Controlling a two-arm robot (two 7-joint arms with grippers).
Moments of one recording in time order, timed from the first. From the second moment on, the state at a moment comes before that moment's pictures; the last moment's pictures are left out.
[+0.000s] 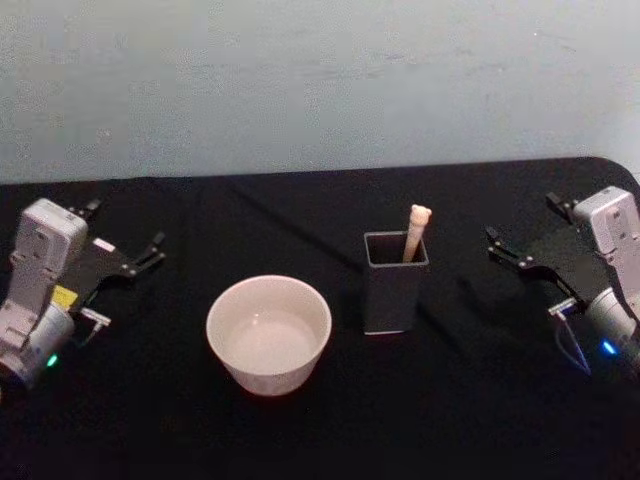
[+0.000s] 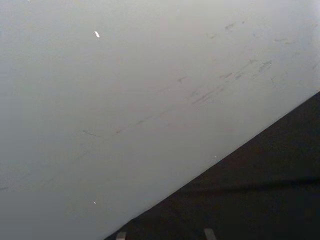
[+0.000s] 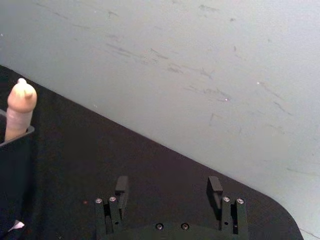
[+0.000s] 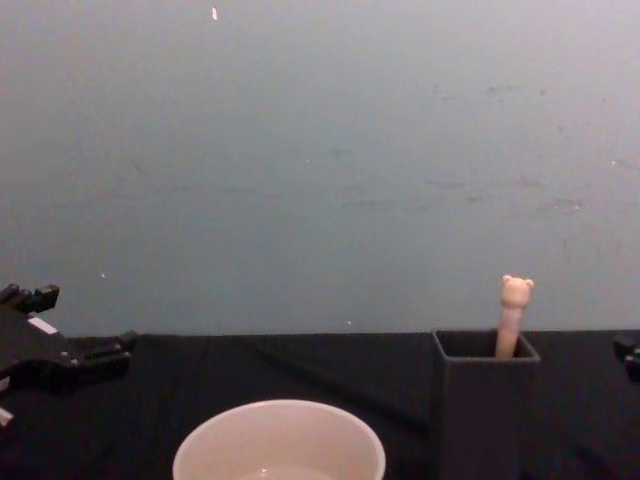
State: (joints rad) left arm -0.20 0.60 0.45 -1.41 -0.25 -0.12 0.03; right arm 0.20 0.60 -0.44 -1.41 0.25 -0.13 -0.02
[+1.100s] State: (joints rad) left arm -0.20 0.60 0.45 -1.41 -0.25 -0.12 0.03; right arm -0.03 0.76 -0.28 -1.69 0.54 -0.10 0.41
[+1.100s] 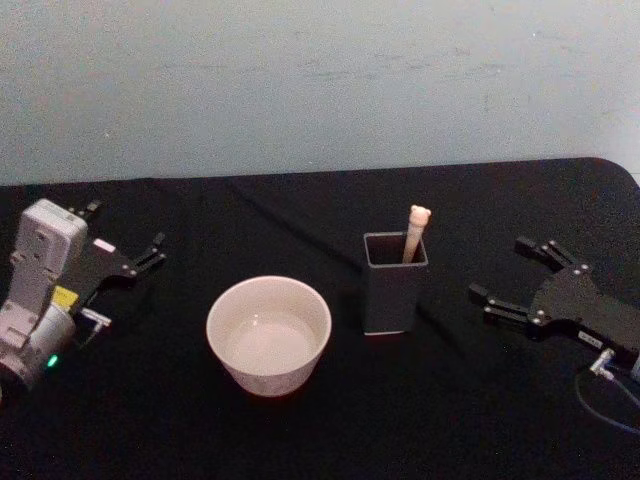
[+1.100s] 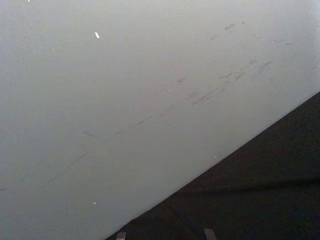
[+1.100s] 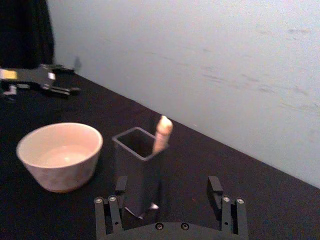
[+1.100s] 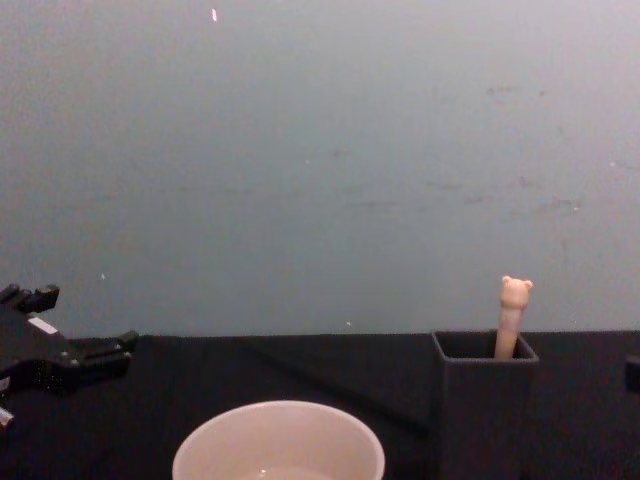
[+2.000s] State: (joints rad) left arm -0.20 0.60 0.45 -1.41 -0.25 -0.12 0.03; right arm 0.21 0.56 -0.36 -1.48 0.47 -0.01 0.49
